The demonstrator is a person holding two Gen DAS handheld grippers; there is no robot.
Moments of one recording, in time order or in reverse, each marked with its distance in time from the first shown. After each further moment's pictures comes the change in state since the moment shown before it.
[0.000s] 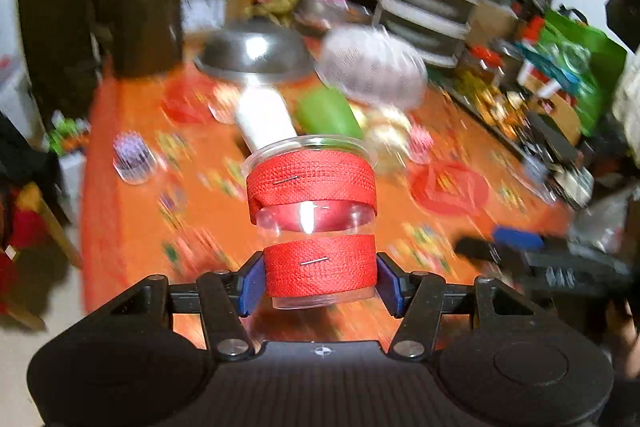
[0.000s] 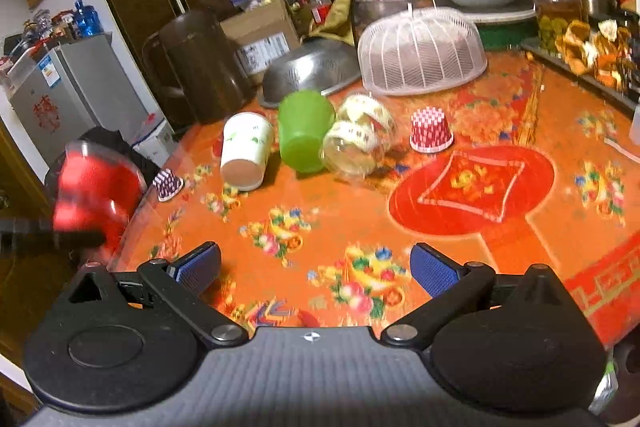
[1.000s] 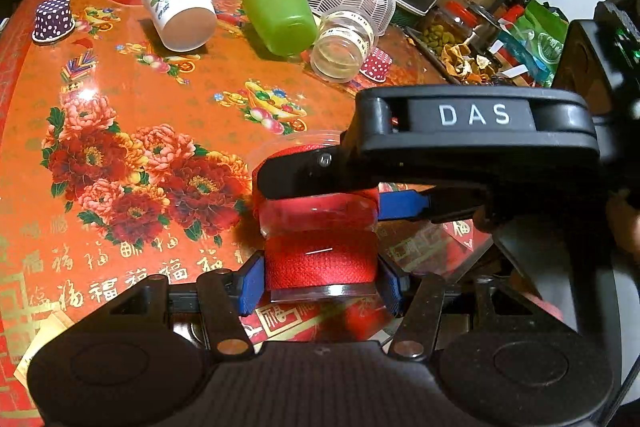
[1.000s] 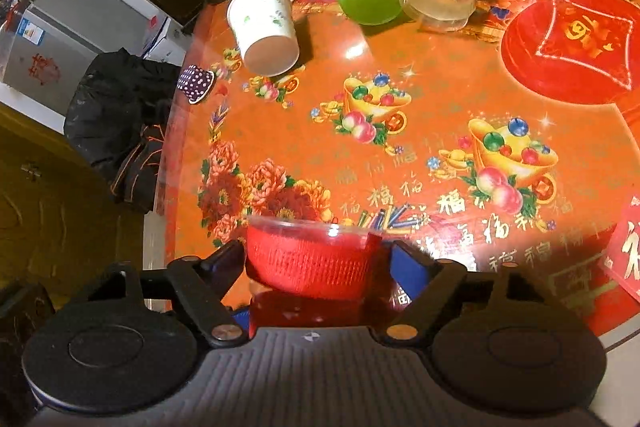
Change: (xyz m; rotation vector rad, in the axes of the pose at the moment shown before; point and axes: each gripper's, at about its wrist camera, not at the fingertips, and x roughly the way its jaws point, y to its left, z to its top) left arm 0.058 -0.006 -0.056 -0.139 0.104 -0.213; right arm 0.071 0.044 0.008 0.193 0.465 0.109
